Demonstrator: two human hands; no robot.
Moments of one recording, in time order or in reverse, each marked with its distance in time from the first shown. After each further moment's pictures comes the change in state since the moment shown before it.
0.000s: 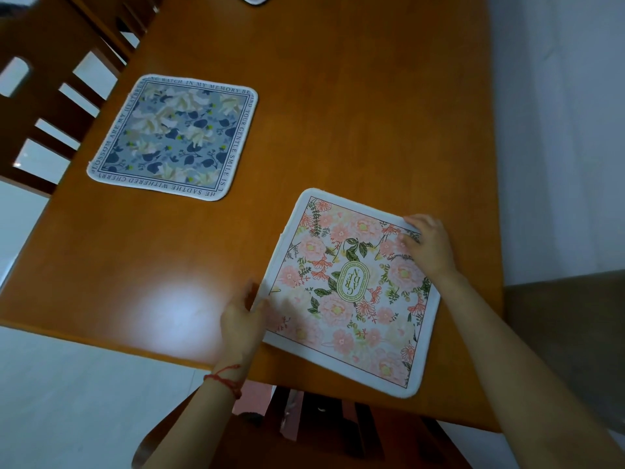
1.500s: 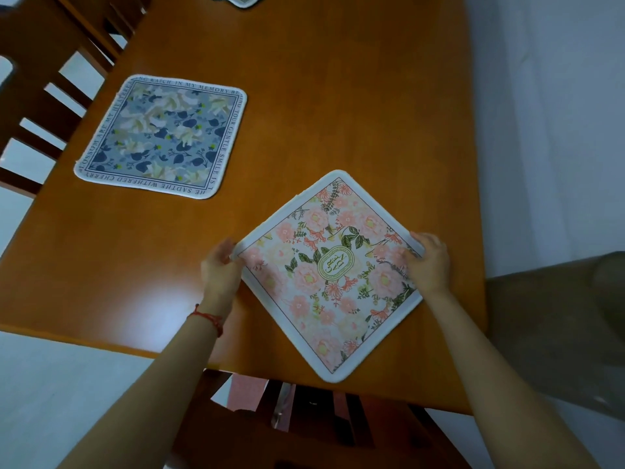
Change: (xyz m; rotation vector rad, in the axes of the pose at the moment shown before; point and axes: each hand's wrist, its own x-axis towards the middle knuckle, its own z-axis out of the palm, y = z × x) left_hand 0.059 0.023 -0.004 -0.264 0.018 0.003; right_hand -0.046 0.005 -0.003 0.115 0.163 0.235
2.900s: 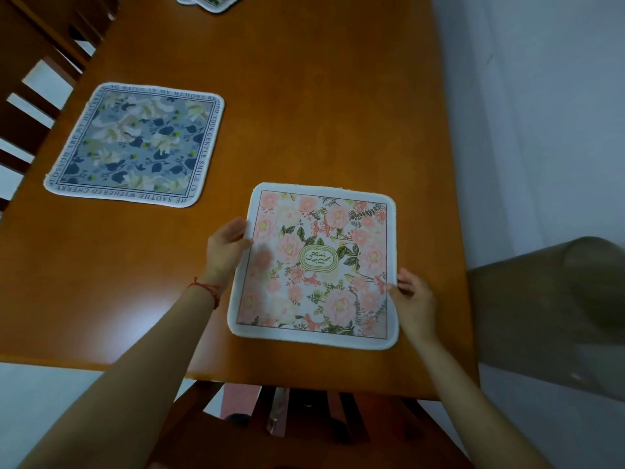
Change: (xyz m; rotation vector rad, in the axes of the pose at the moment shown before) left_hand 0.034 0.021 0.026 0.059 -0.244 0.124; right_hand -0.079 0.000 -0.004 0.294 0.019 0.256
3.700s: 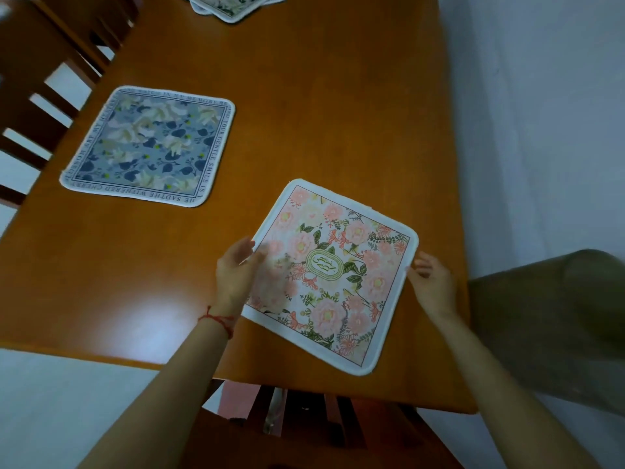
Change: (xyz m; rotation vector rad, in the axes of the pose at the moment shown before) left_hand -0.048 -0.008 0.008 0.000 0.089 0.034; right_hand 0.045 -0.015 -0.024 -0.206 -0.021 -0.066
